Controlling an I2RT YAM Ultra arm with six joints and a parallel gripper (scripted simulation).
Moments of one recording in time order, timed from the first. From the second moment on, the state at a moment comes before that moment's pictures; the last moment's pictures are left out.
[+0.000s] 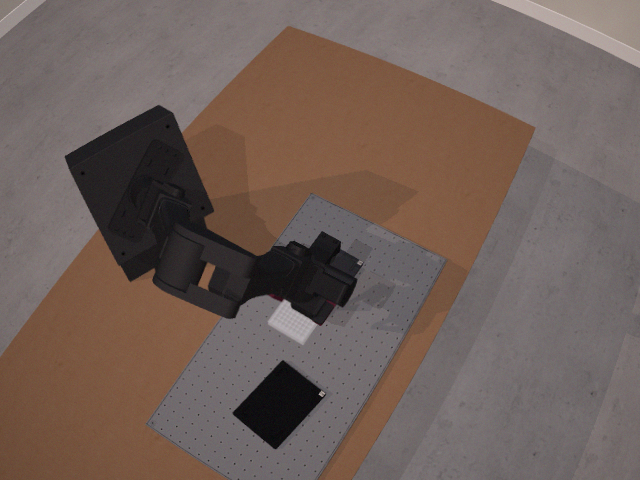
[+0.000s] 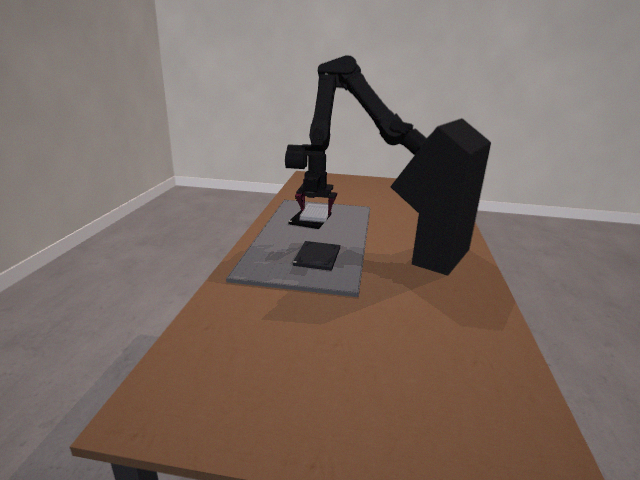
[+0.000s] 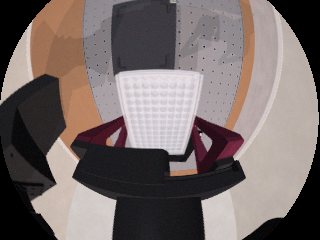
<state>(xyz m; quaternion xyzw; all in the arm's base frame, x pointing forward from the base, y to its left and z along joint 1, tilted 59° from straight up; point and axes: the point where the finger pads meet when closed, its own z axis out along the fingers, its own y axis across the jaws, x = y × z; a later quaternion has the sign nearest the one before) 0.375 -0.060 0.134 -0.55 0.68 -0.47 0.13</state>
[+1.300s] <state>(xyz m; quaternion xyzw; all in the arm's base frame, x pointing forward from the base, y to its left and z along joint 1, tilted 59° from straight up) 0.398 0.029 0.073 -0.54 0.68 -0.47 0.12</state>
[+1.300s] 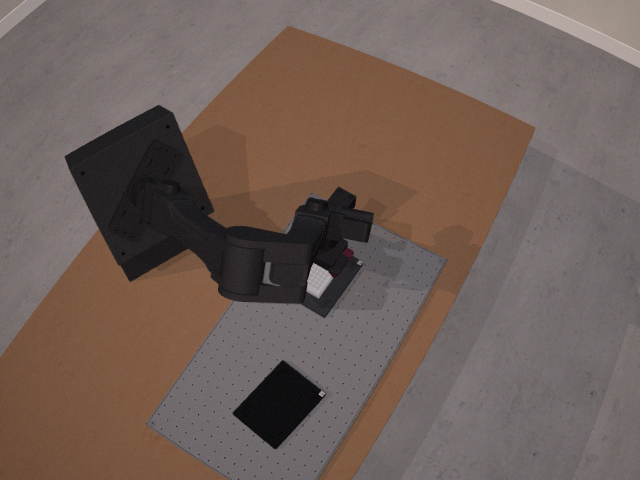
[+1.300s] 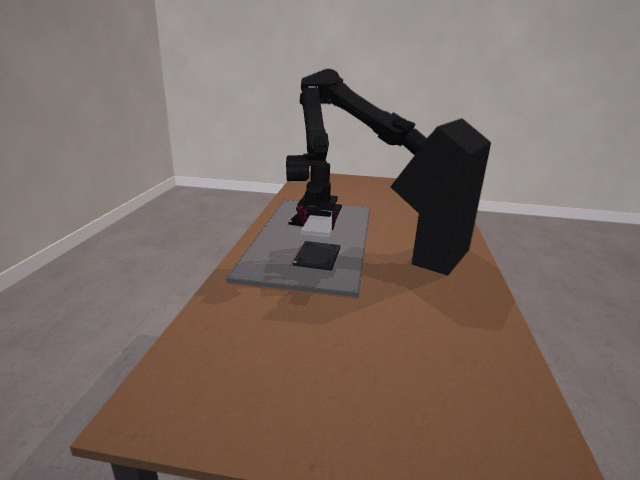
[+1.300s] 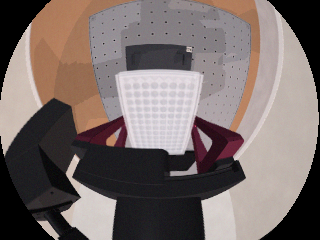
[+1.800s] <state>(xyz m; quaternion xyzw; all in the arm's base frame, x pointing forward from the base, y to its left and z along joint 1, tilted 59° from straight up) 0.402 0.043 0.066 -0.53 0.69 -0.47 0.13</state>
